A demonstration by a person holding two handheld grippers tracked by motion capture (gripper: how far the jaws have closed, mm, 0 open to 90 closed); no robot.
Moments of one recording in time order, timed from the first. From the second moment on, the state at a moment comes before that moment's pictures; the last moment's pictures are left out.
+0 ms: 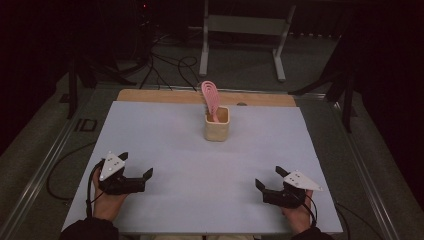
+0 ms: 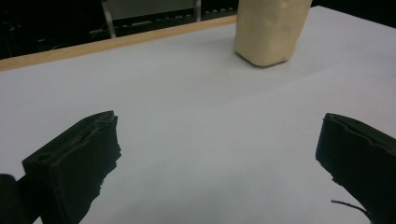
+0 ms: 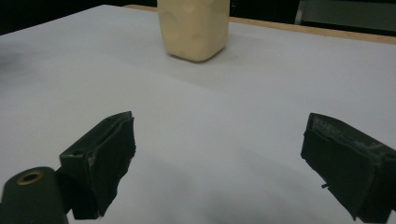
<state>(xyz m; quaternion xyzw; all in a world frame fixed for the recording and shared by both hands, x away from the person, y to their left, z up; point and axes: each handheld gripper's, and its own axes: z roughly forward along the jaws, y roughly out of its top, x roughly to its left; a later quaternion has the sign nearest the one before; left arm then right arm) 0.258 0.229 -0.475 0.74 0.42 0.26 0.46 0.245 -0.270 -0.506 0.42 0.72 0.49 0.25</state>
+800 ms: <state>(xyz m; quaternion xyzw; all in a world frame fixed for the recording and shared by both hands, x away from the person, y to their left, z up) 0.224 0.254 -0.497 0.72 0.44 0.29 0.46 0.245 -0.284 -0.500 0.42 0.71 0.50 0.26</state>
